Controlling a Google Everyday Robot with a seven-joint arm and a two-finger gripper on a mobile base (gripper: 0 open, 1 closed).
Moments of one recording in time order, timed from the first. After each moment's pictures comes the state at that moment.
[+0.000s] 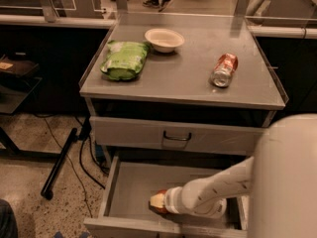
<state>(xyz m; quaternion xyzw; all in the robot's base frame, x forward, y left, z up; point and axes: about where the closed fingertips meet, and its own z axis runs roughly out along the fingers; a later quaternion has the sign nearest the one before) 0.467 -0.030 0.403 -0.05 0.96 0.21 0.19</state>
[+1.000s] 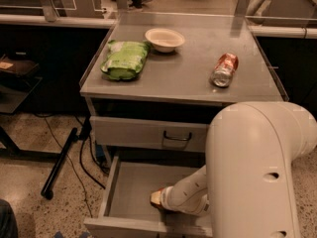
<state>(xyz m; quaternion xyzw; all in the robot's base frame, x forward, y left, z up) 0.497 -0.028 0.358 -0.01 0.97 0.16 0.20</state>
